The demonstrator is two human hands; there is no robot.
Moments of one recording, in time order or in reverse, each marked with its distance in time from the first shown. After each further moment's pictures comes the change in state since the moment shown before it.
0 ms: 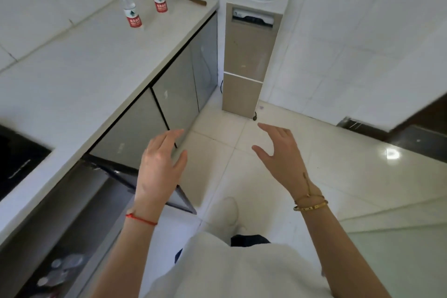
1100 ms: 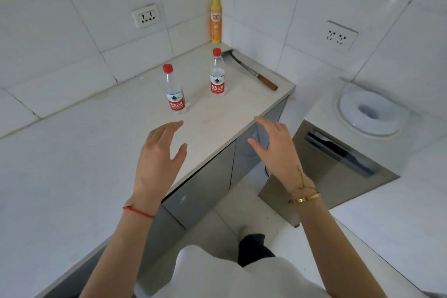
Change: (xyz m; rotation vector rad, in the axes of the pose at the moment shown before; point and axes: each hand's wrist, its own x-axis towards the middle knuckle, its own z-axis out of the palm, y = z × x) left_hand 0.537 -0.145 0.070 0.113 0.274 -0.316; right_hand 0.661 -0.023 0.137 0.124 -0.212 -0.351
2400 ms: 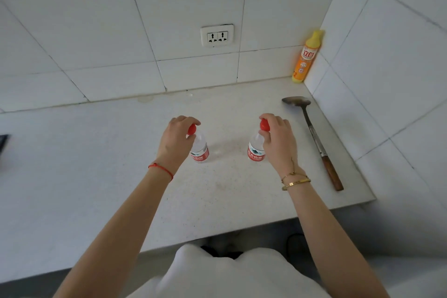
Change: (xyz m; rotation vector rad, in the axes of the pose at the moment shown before) left_hand 0.282 -0.092 0.119 0.171 0.090 -0.492; right_hand 0.391 0.052 0.112 -0.005 -0.217 -0.379
